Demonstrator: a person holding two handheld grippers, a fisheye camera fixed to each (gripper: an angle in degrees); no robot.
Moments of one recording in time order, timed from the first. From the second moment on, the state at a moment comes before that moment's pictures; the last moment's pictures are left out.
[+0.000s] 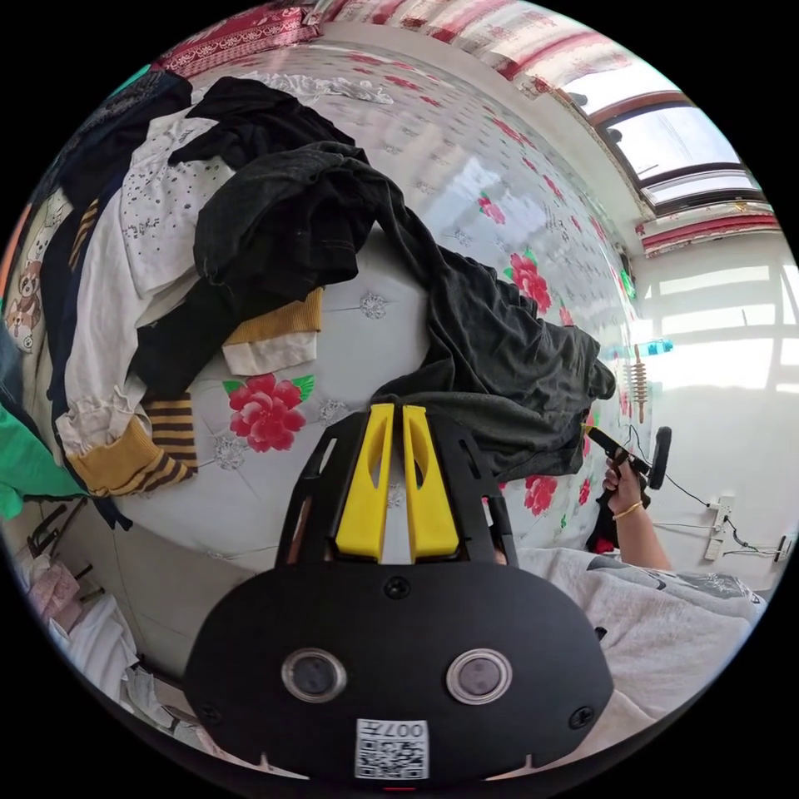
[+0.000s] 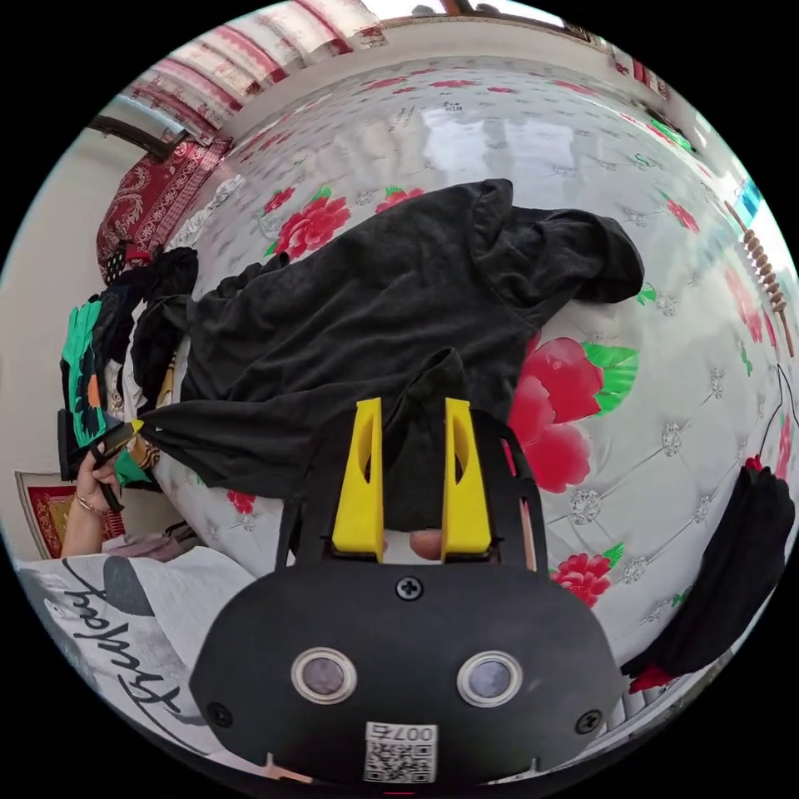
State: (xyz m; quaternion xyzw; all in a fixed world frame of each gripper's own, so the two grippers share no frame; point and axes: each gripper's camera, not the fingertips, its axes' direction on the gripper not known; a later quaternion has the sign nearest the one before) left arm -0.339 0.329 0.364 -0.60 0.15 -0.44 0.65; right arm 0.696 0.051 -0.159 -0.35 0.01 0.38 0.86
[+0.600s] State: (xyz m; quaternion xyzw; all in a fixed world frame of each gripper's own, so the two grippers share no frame) left arm -0.377 0.319 0.351 -0.58 0.19 -0.46 0.65; right arm 0.670 0.015 -0.355 -0.17 -0.21 0.26 0.93
